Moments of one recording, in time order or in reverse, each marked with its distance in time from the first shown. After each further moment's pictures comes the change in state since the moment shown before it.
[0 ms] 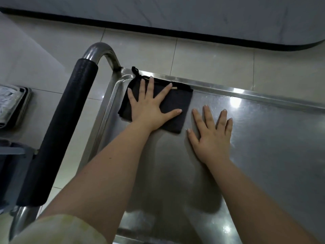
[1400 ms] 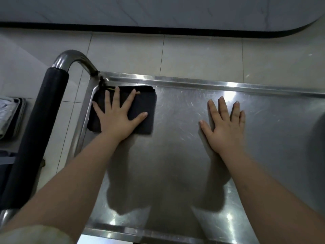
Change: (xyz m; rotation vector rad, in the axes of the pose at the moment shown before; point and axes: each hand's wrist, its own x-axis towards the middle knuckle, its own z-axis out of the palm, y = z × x) left_hand -0.037 -0.020 -0.002 0.037 -0.024 -0.076; right_hand -0.007 0.099 -0.017 0.021 -0.041 0.114
